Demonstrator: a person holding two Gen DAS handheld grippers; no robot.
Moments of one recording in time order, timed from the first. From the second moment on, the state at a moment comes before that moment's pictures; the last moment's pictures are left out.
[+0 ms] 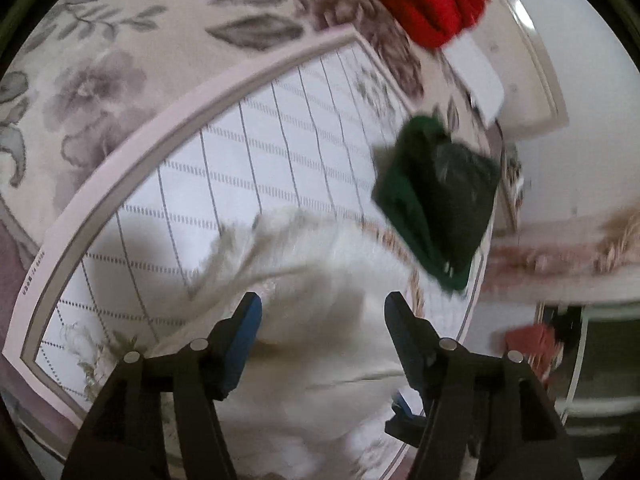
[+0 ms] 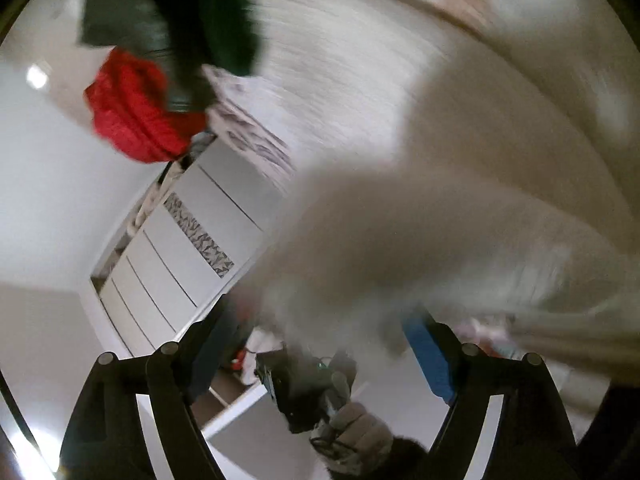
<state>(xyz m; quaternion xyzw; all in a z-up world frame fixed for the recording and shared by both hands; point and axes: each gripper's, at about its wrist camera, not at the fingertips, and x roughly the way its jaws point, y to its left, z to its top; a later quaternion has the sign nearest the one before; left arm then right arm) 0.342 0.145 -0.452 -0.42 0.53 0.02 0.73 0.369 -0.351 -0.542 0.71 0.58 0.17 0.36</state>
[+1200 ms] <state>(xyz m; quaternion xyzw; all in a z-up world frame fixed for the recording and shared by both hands) 0.284 0.115 -0.499 -0.26 0.57 0.16 0.76 0.272 -0.409 -0.618 0.53 0.70 0.09 0.48</state>
